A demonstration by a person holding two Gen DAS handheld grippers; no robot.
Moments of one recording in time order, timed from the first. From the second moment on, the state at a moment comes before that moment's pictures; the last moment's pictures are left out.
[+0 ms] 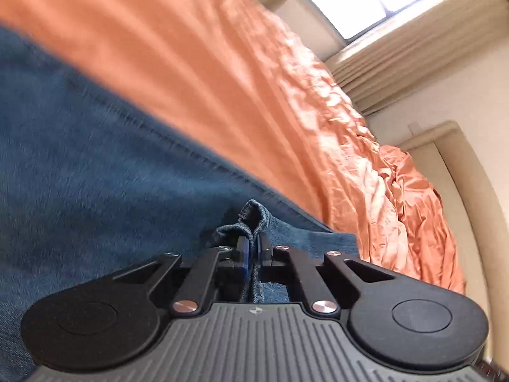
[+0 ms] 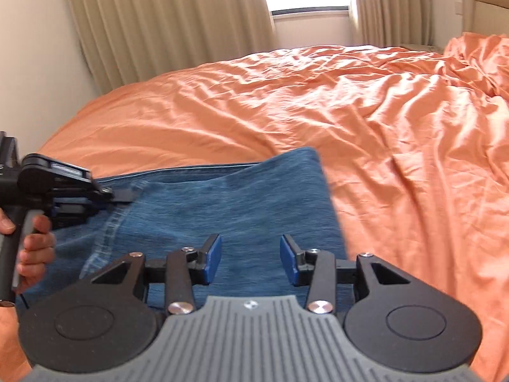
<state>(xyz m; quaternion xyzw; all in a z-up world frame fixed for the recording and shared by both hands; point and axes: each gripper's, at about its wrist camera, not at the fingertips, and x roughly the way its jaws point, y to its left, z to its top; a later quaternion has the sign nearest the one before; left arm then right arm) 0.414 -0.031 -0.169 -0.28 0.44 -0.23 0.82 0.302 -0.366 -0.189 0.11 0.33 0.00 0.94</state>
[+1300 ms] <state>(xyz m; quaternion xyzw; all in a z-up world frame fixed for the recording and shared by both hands) 0.329 -0.069 -0.141 -0.03 0.43 -0.21 0.88 0.297 -0.388 -0.202 0.08 0.35 0.01 0.93</state>
